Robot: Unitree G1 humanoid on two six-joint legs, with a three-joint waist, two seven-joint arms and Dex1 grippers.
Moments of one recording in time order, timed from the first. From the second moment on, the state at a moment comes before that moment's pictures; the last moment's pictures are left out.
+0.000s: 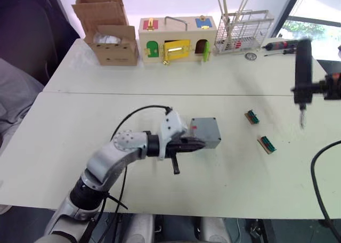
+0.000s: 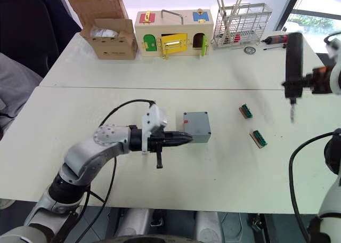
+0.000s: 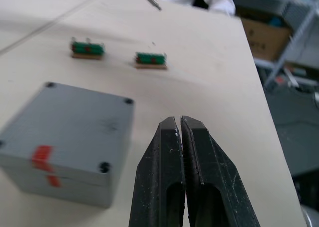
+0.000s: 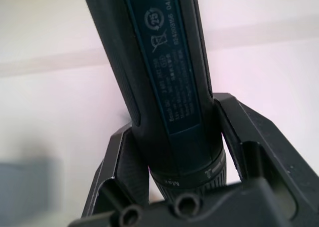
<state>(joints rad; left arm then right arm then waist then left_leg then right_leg) -0.47 0.39 -0.28 -0.43 -0.52 0.75 -0.78 -1.08 -1.03 -0.16 0.75 0.05 0.90 1.20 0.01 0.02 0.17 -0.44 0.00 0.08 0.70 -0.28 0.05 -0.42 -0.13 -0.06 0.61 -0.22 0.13</state>
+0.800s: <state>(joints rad) -0.67 0.37 -0.32 -0.10 -0.40 0.62 -0.88 -0.39 -0.31 -0.63 -0.43 0.68 0.92 0.54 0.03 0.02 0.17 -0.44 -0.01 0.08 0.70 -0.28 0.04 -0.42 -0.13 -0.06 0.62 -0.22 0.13</state>
